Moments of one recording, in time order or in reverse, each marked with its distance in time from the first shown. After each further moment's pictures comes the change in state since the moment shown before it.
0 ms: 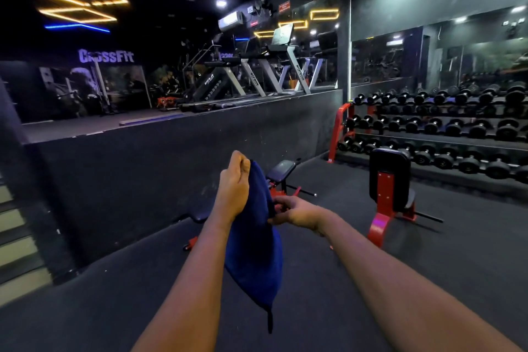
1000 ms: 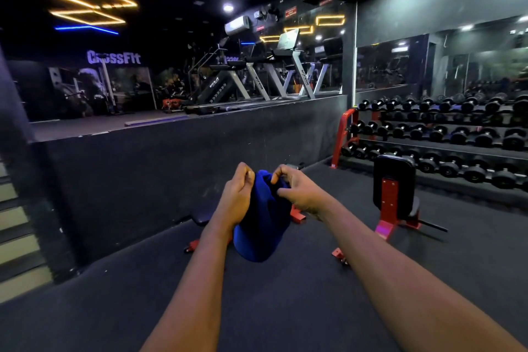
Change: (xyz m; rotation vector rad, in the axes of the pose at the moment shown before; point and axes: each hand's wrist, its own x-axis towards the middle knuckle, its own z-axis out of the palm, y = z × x) left_hand -0.003 -0.017 -0.004 -0.059 -0.117 -0.055; right_hand 0.003 -0.049 -0.008 0.007 0.222 -0.268
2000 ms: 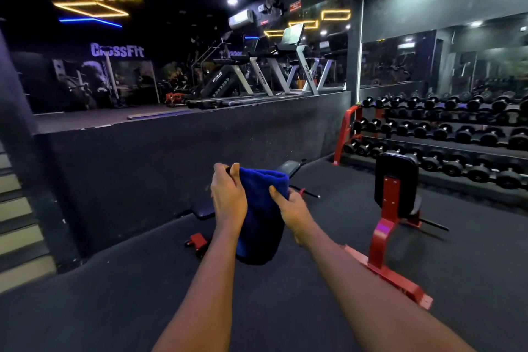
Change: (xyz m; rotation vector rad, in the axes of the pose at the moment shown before) left_hand -0.003 -0.008 0.014 0.156 0.494 -0.112; right_hand -0.012 0.043 0.048 0.381 0.251 0.155
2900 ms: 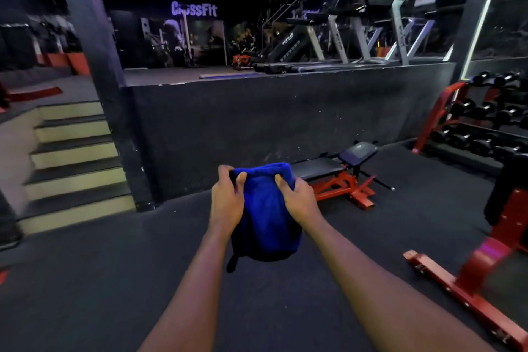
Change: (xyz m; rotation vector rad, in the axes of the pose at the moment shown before) left_hand 0.114 -0.224 -0.089 0.185 -0.036 -0.165; right_hand 0.163 0.099 0.204 -0.293 -0.122 -0.022
